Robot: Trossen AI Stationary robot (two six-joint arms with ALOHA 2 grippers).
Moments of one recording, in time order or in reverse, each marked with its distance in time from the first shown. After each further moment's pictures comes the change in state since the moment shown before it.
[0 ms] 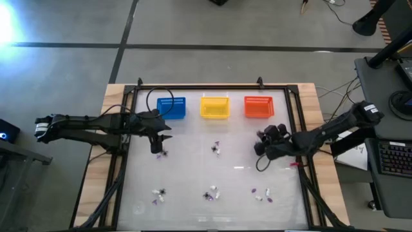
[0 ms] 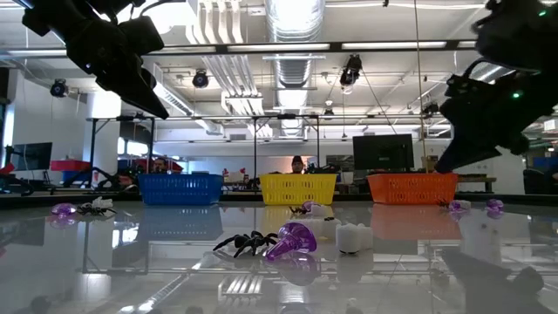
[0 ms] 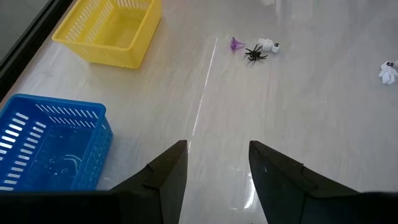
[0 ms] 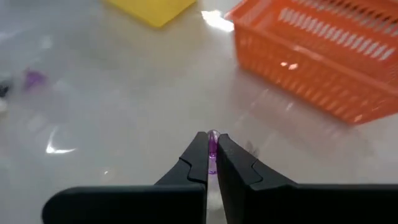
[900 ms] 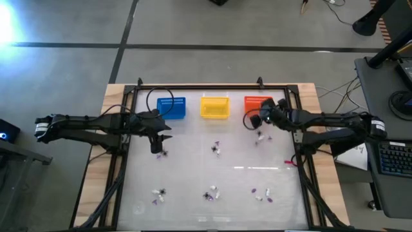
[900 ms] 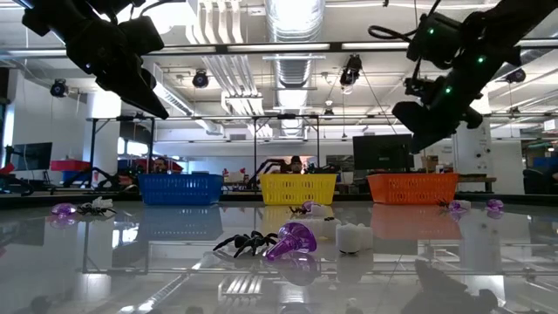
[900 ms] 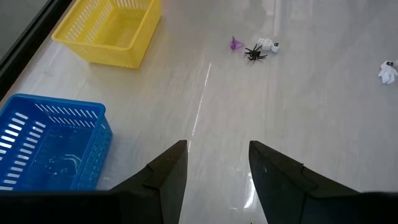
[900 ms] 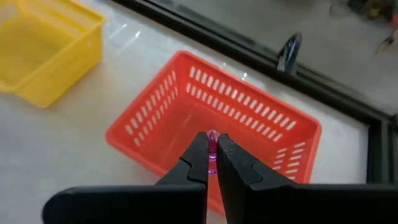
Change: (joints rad) left arm 0.000 0.000 0.000 -0.001 0.001 0.000; right arm -0.622 0.000 0.191 0.011 -0.206 -0.545
